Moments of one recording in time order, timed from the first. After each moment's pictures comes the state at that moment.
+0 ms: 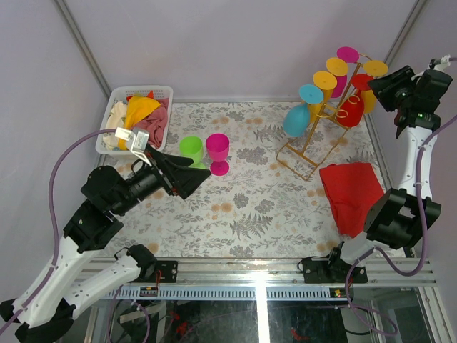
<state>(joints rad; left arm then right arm) -0.68 0.66 1.05 -0.33 0.21 -0.60 -0.40 1.59 1.60 -0.30 -0.41 0.70</state>
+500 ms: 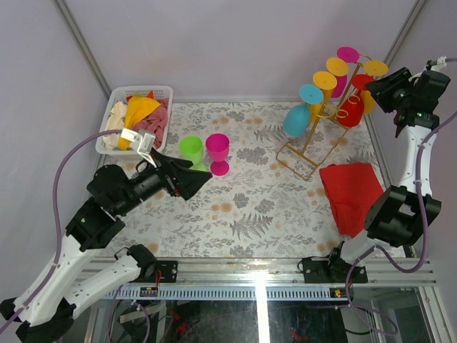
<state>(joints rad) -0.68 0.65 1.03 -0.37 0.19 -0.55 -0.40 1.60 1.60 -0.32 -0.44 0.68</state>
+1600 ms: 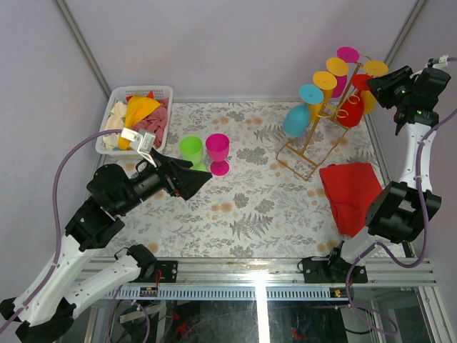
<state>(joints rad) -0.68 0.68 1.05 -0.40 0.19 -0.55 -0.40 1.64 1.63 -0.27 -0.46 0.78</state>
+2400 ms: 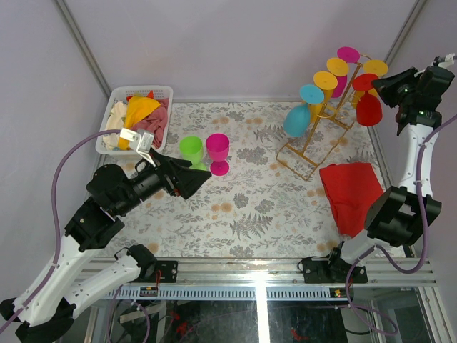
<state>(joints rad) -0.68 0.67 1.05 -0.40 0.18 -0.56 -0.40 1.62 1.64 -0.30 -0.40 0.78</state>
